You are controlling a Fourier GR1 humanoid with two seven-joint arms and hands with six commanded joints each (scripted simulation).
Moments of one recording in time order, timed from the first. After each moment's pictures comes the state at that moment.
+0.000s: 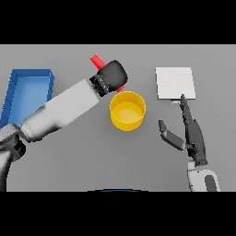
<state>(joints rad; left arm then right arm) -1.16 0.28 -0.98 -0.85 -0.98 -0.33 0.00 0.12 -0.05 0.12 -1.72 0.25 -0.05 -0.10</state>
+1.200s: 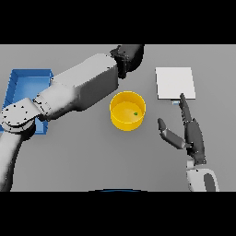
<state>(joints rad) -1.54 0.22 -1.38 -0.63 -1.16 -0.24 -0.13 0.10 -0.05 0.12 -1.70 0.25 -0.06 -0.12</state>
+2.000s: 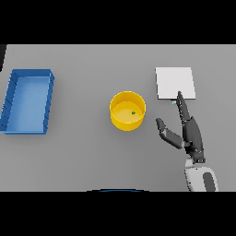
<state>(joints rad) -1.60 0.55 -0.65 -0.16 -0.32 -0.04 0.07 0.08 -0.04 0.12 -1.70 0.21 -0.04 -0.15</state>
